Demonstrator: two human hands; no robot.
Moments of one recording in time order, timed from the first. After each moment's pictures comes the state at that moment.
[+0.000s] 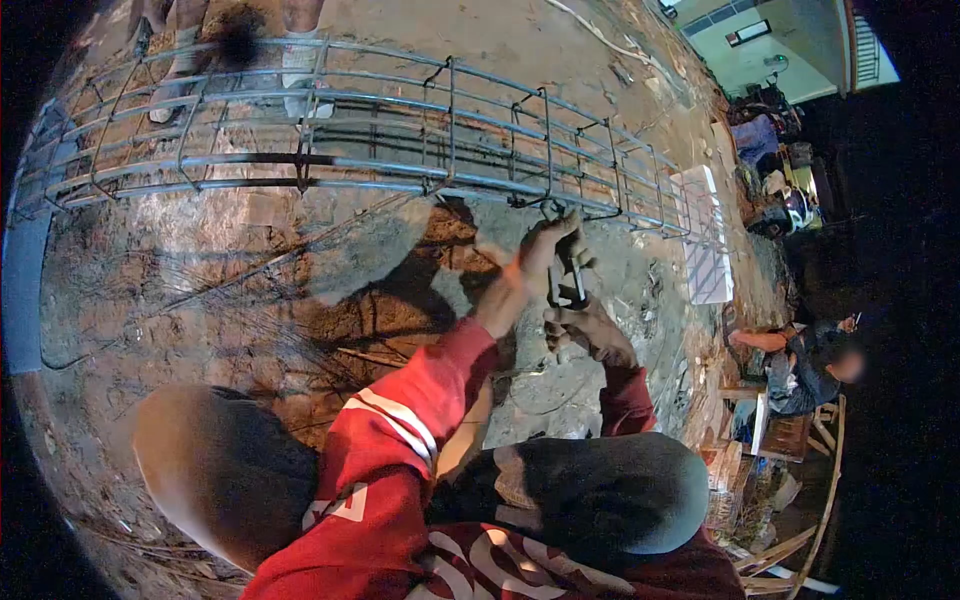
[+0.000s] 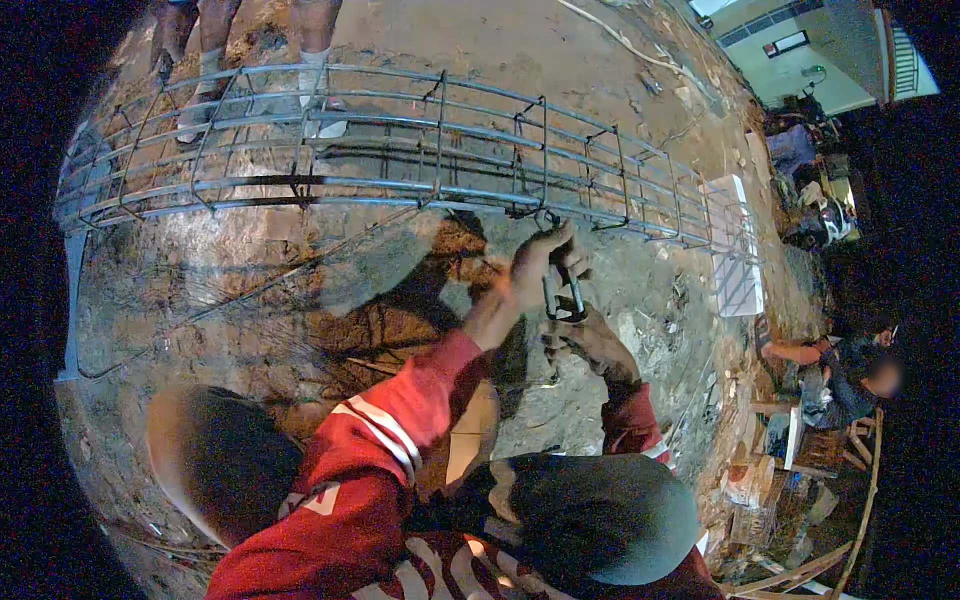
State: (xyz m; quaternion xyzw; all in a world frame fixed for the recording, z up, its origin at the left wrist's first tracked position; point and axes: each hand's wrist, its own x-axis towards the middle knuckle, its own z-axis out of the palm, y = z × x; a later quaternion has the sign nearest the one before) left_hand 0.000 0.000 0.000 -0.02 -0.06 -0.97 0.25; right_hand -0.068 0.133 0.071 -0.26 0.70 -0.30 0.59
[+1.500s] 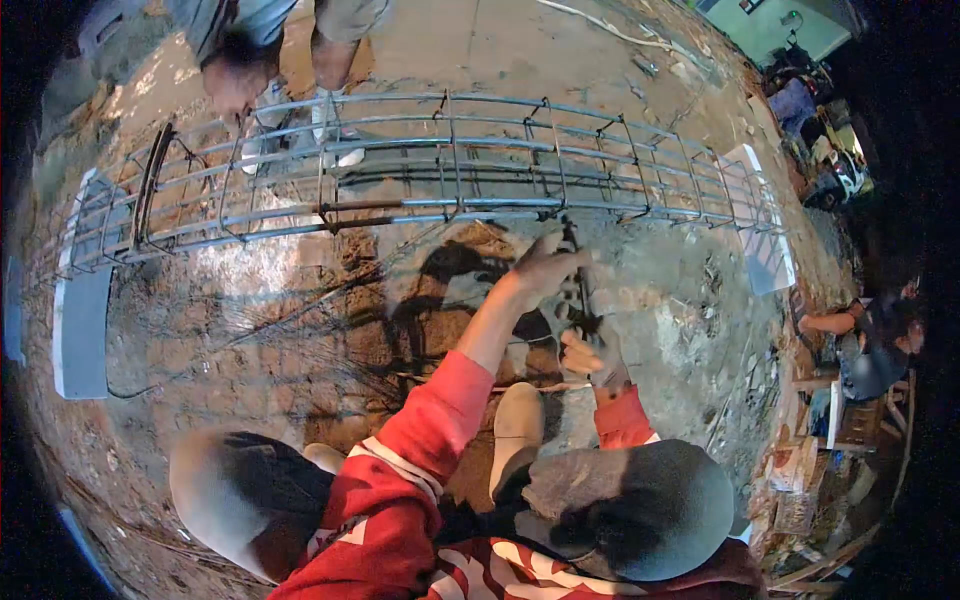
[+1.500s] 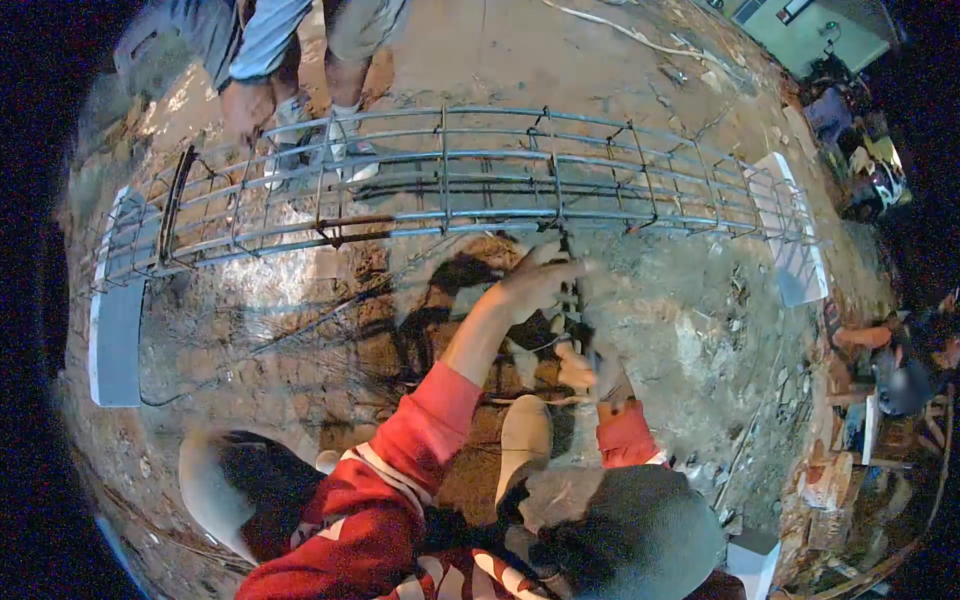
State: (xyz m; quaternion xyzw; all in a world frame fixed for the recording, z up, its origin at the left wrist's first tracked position) left_hand 0.046 -0.020 -0.017 0.25 -0.54 -0.79 0.17; right_hand -0.046 0.158 -0.010 -0.13 0.60 -0.52 0.59
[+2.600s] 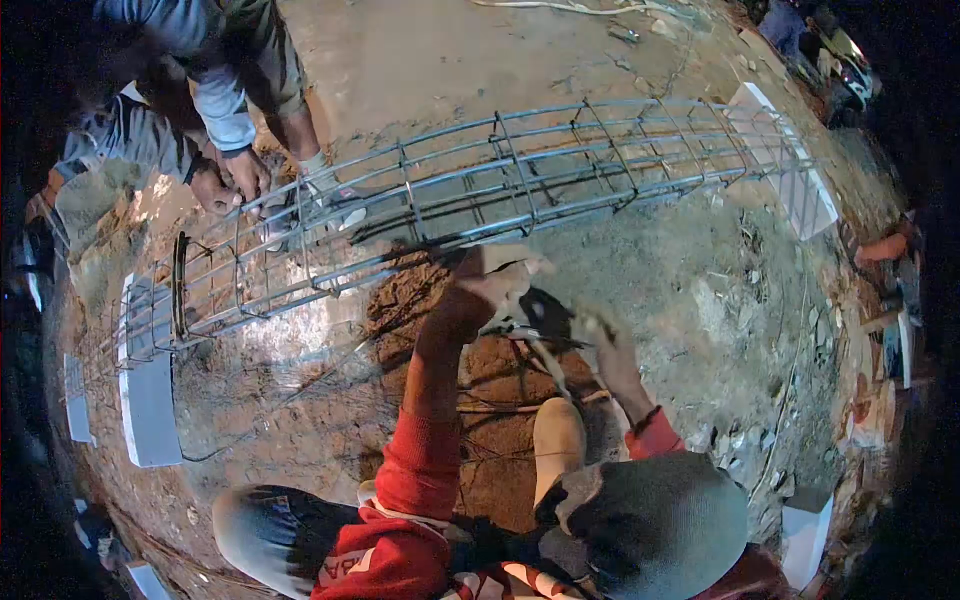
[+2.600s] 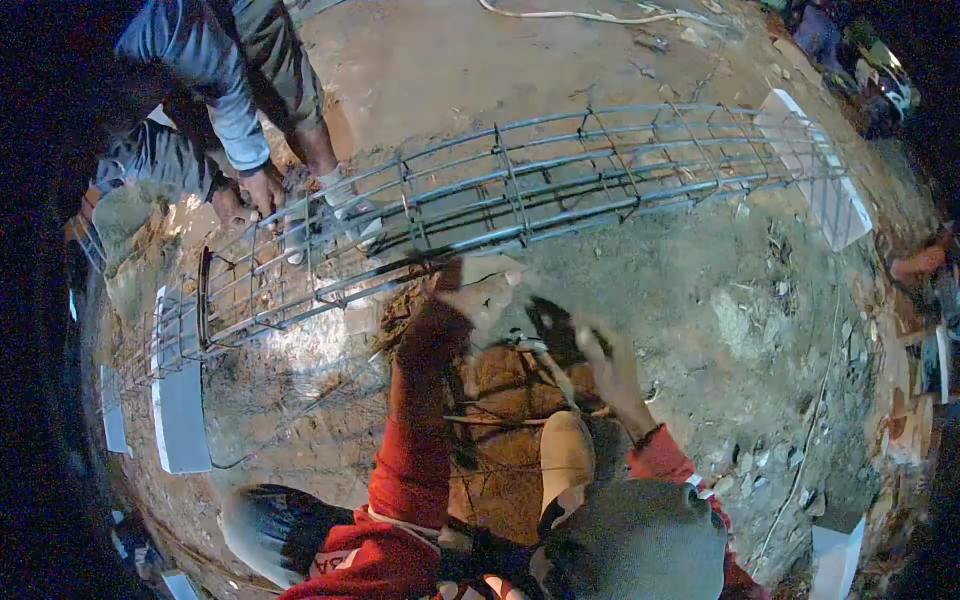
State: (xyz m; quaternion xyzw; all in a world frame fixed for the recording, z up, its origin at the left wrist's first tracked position) left_hand 0.117 -0.052 0.046 0.12 -0.75 -0.60 0.27; right_hand -0.034 0.152 -0.023 -0.43 0.69 -0.53 0.24
